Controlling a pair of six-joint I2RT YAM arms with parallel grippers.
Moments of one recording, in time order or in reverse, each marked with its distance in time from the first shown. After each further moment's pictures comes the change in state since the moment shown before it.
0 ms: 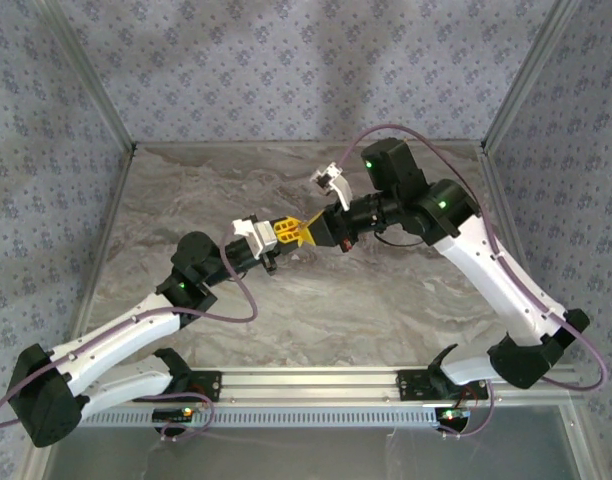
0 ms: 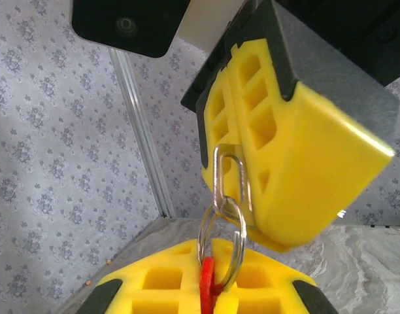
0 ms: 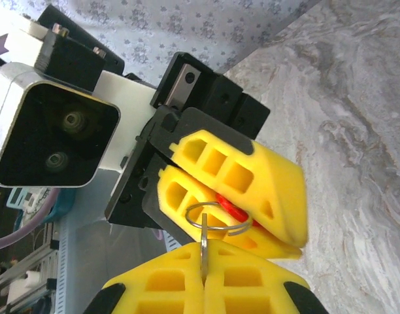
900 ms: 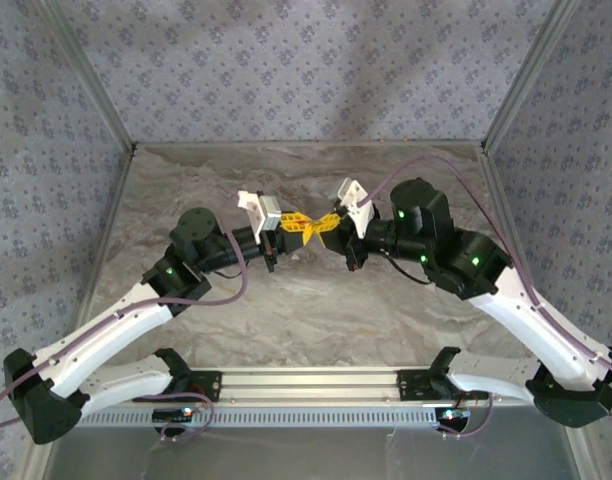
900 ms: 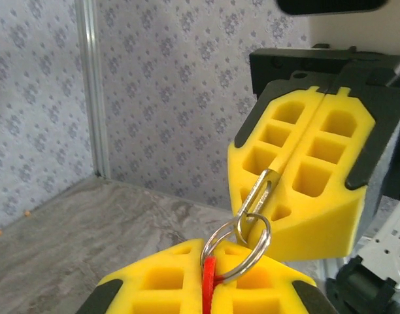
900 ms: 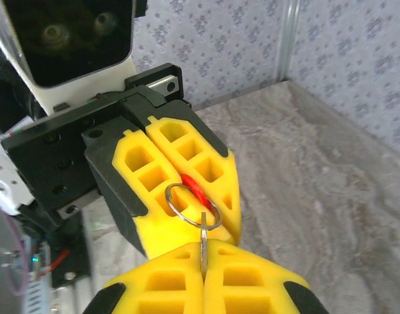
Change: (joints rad) left arm -0.018 0.020 0.264 -0.410 0.071 -0.257; right arm 0.180 -0.303 -0.298 0.336 0.503 -0.172
